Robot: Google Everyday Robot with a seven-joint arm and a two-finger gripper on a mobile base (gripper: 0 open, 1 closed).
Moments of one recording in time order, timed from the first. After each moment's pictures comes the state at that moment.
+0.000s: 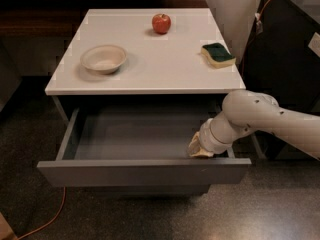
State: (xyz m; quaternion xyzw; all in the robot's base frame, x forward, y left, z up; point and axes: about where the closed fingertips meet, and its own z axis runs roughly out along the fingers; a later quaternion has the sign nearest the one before) arm 0.531 -0.131 0.641 -0.69 0.69 0.08 0.21
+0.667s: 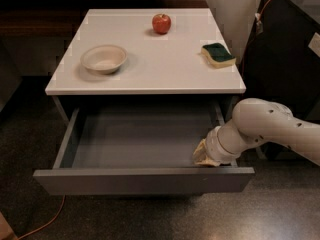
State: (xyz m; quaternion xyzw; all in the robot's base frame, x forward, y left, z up) arm 0.496 -0.142 0.647 -0.68 0.70 0.08 0.21
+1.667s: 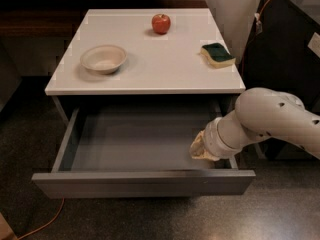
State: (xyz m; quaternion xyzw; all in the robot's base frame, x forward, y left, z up) arm 0.485 -0.124 0.701 -0.69 0.68 0.06 0.24
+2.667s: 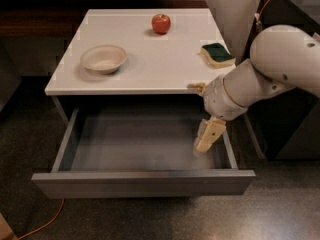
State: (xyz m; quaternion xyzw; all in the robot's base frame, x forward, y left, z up) arm 0.511 -0.104 0.813 -0.69 0.66 0.09 0.28
